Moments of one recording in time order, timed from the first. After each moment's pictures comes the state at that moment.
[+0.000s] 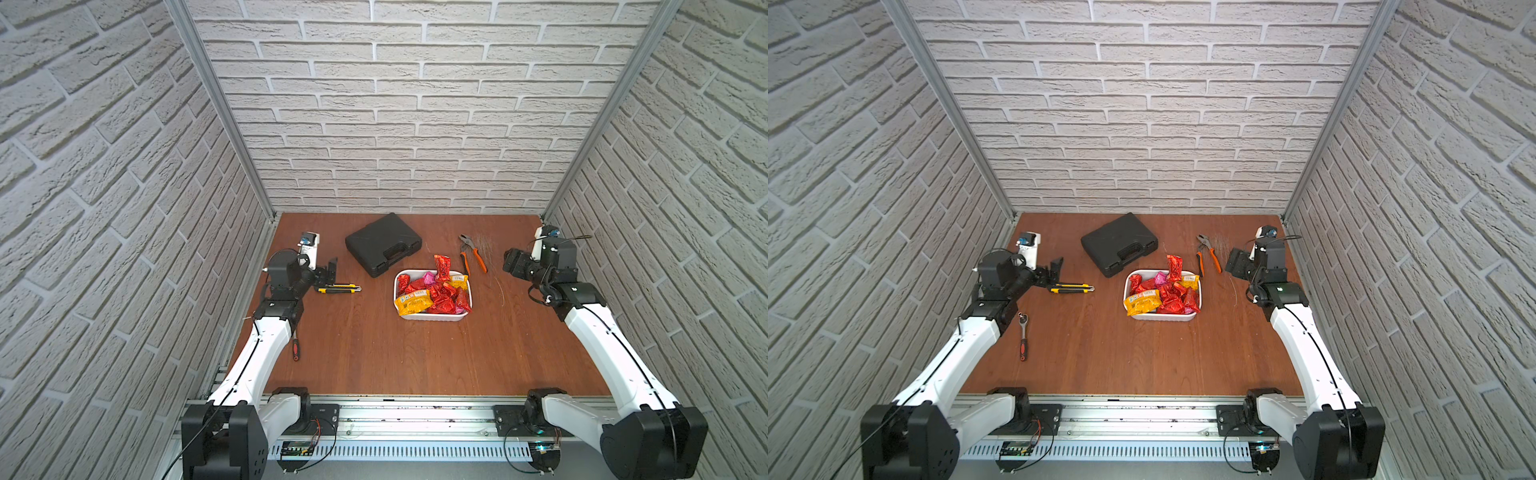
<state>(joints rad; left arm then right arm) -0.08 1.07 0.73 -0.06 0.20 0.16 0.00 1.12 0.97 -0.51 0.04 0.39</state>
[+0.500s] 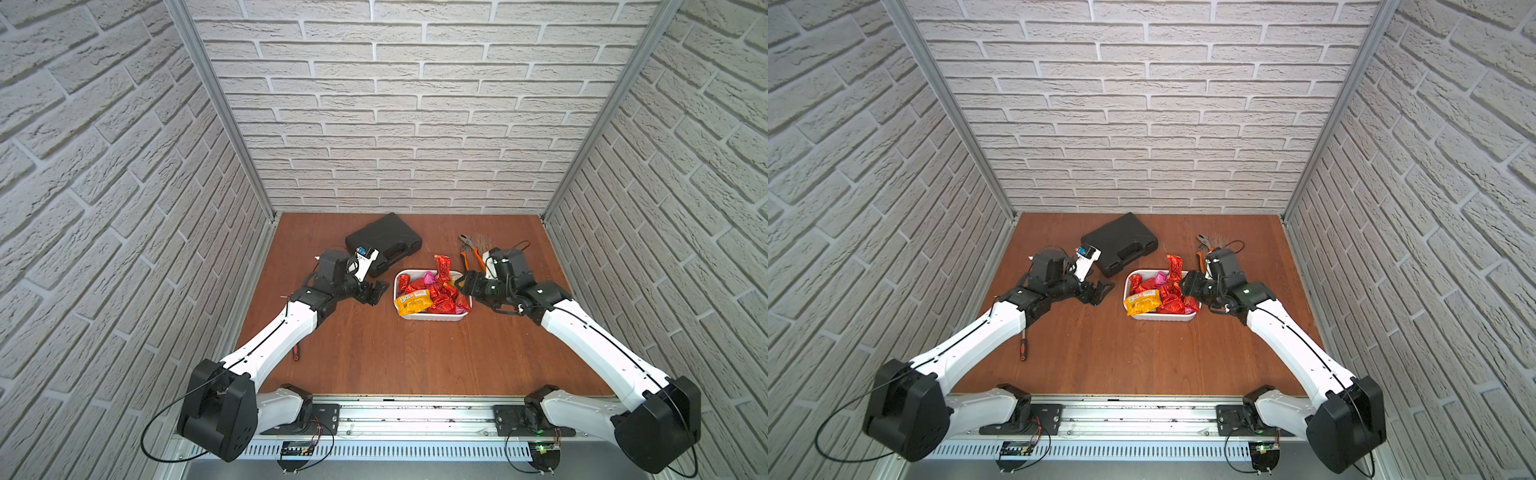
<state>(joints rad) -0.42 1.24 0.82 -0.20 0.33 0.07 0.40 1.20 0.98 -0.65 -0.15 0.78</state>
